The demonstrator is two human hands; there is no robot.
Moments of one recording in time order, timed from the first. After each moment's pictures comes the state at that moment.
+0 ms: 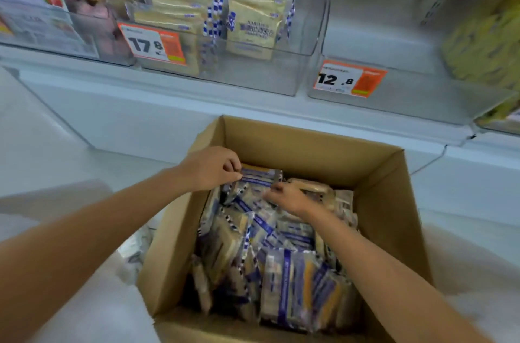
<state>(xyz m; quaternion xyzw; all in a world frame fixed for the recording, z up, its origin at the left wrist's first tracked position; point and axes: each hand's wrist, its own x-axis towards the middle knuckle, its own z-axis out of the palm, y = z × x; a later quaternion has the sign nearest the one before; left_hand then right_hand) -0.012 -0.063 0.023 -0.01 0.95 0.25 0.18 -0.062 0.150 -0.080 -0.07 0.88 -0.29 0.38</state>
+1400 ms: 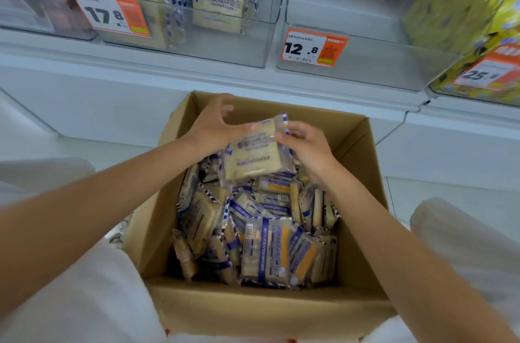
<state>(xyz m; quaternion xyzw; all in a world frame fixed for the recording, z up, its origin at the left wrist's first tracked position) -0.013 0.002 0.051 -0.12 0.84 0.52 0.06 -0.044 0.204 0.028 -0.03 0.77 -0.61 0.18</state>
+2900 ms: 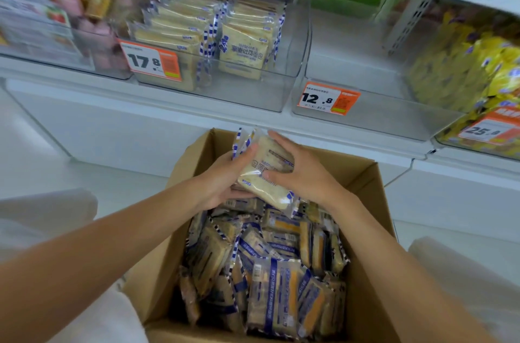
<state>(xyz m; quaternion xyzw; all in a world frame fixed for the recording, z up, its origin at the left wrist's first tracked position) -0.005 -0.009 0.048 -0.17 0.60 0.76 0.19 -0.056 0.170 0.071 -0.24 0.87 -0.40 0.17</state>
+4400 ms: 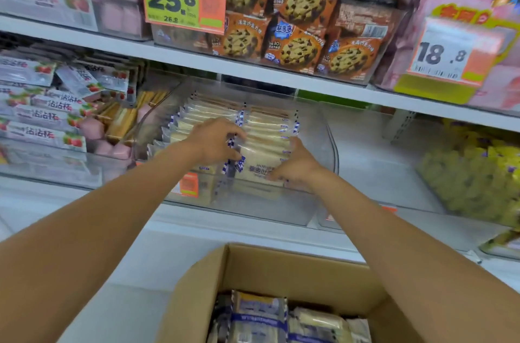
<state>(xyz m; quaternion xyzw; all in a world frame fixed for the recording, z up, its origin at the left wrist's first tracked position) -0.216 -0.172 0.158 0.03 0.98 0.20 -0.07 -0.250 0.038 0.142 -0.08 0.89 -0.42 0.14</state>
